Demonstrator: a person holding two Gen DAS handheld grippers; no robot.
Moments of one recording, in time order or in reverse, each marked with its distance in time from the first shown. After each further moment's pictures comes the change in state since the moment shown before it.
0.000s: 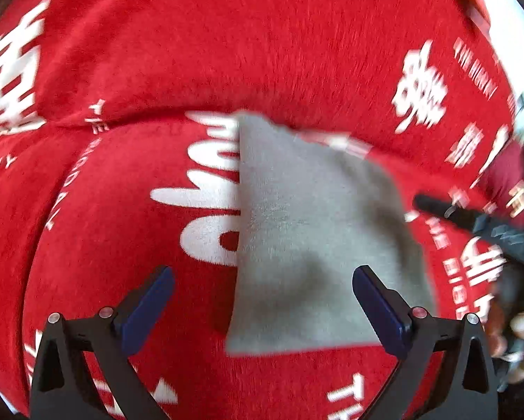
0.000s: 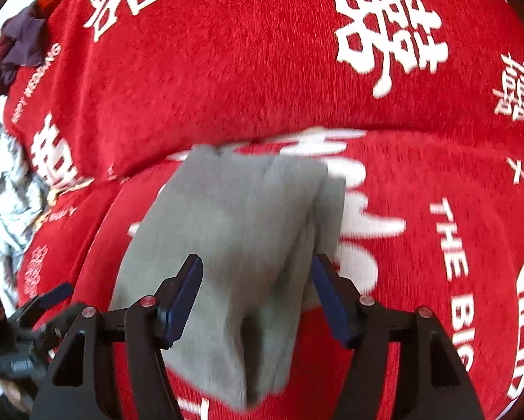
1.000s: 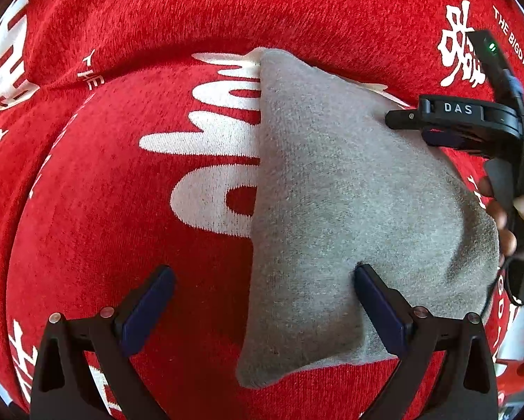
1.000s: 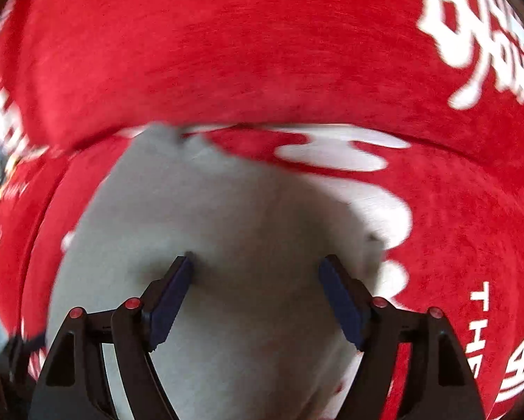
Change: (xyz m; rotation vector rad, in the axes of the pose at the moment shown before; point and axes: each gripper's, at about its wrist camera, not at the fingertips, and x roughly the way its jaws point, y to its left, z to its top) left arm 0.060 -0.001 -0.028 -0.036 0.110 0.056; right arm 0.126 -0.026 0.059 -0.038 0.210 -0.073
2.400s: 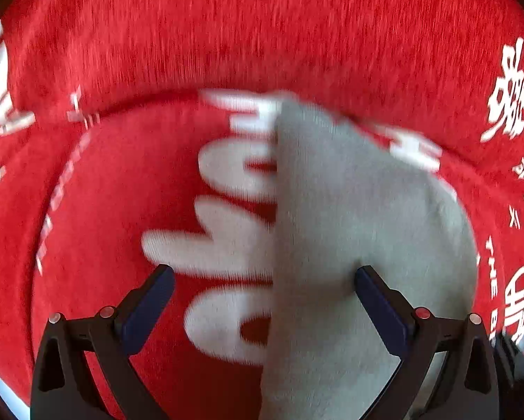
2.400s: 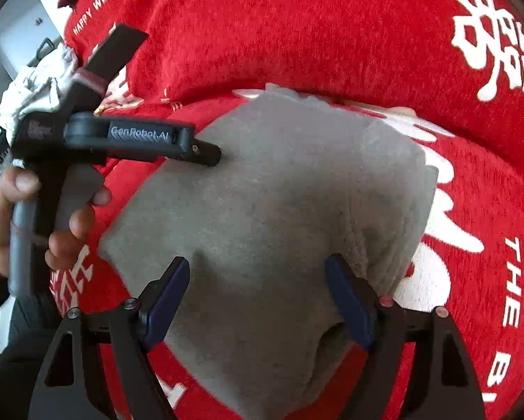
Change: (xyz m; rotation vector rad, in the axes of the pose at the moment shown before) left arm 0.019 0.002 0.112 -0.044 0.020 0.069; right arm -0.069 0.037 -0.118 -0.271 -0.139 0.269
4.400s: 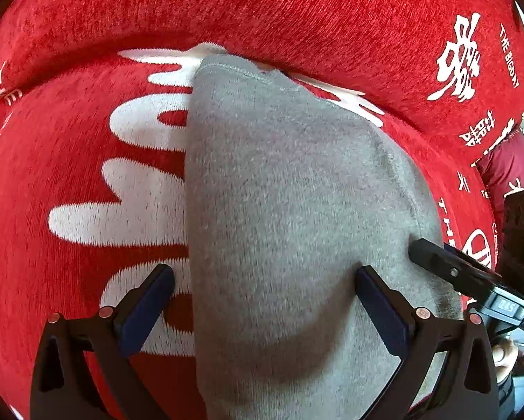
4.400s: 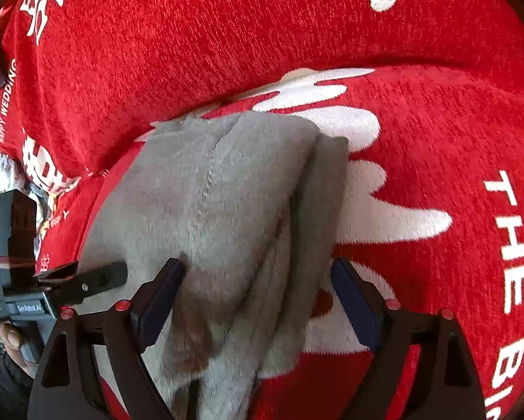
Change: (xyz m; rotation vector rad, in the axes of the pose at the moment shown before) left arm 0.032 -0.012 -0.031 0.072 0.124 -0.294; right arm 0.037 -0.097 0.022 0.425 0.043 -0.047
